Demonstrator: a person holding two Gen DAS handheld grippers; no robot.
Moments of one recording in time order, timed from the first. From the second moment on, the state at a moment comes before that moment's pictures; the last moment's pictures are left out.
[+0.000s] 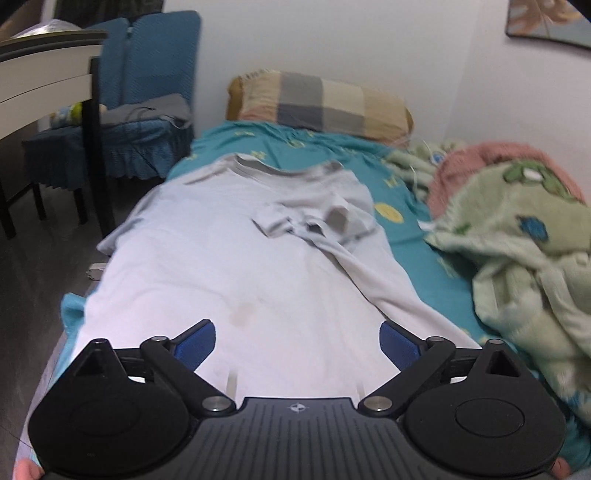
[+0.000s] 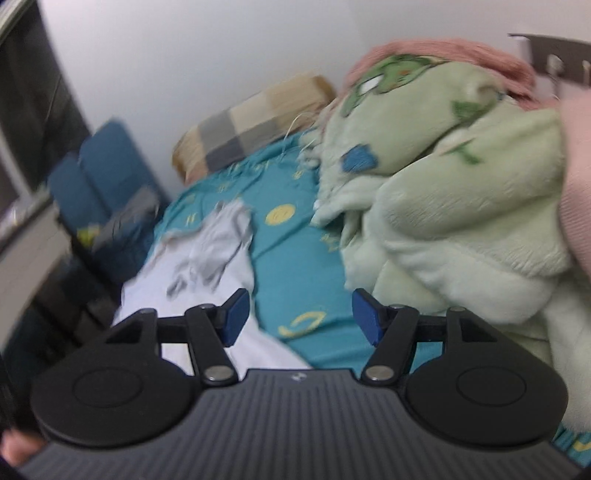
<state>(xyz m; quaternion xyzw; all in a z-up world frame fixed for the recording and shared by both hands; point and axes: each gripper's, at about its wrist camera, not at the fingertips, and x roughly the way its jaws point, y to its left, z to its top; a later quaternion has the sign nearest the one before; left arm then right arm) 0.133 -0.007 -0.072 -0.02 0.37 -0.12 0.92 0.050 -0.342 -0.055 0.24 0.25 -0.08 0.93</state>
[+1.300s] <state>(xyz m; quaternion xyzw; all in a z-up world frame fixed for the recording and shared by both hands) 0.112 -0.064 -0.071 -0.10 0.51 -0.32 0.79 0.077 -0.381 -0.088 0.29 0.26 -0.14 0.91</state>
